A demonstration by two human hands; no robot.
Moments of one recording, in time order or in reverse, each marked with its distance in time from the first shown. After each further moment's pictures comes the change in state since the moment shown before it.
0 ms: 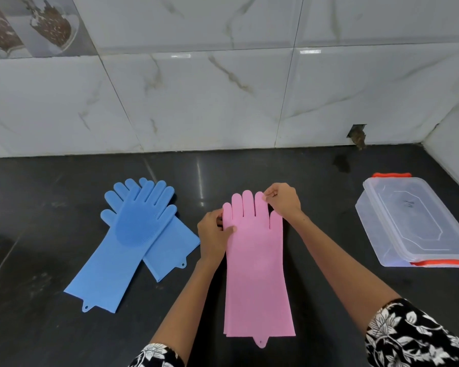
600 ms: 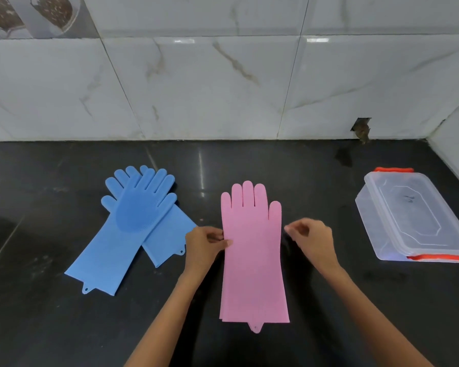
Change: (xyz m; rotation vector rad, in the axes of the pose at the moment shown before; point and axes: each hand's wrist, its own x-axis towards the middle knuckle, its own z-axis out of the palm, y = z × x) left_hand -0.044 -0.005 -0.036 0.100 -0.166 -0.137; right_hand -0.118 0.050 -0.034 0.049 0.059 0.019
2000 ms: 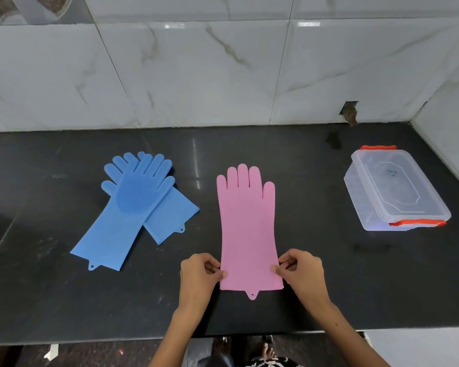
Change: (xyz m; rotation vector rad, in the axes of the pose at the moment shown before) left_hand -0.103 -0.024 -0.010 0.071 -0.088 -0.130; right_hand -0.116 0.018 0.017 0.019 -0.102 0.119
